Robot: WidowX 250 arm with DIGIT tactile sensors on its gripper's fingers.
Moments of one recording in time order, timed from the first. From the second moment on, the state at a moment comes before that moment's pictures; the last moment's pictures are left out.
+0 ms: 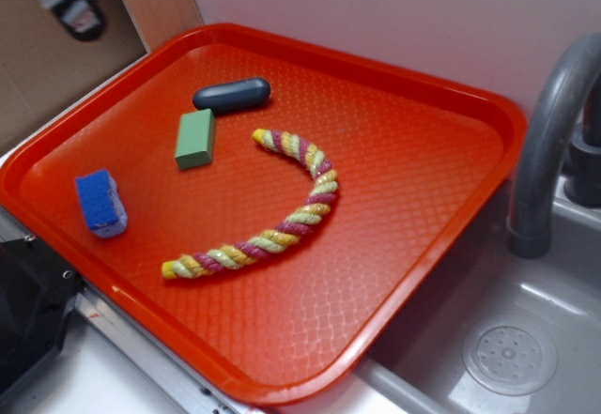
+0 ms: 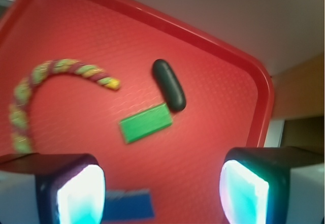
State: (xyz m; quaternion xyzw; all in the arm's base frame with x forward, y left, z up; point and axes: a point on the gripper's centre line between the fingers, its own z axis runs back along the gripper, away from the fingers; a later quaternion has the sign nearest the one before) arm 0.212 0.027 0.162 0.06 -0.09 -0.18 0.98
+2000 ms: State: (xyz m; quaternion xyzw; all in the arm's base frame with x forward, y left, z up) arm 0.299 0.020 0.024 0.05 0.02 -0.27 0.96
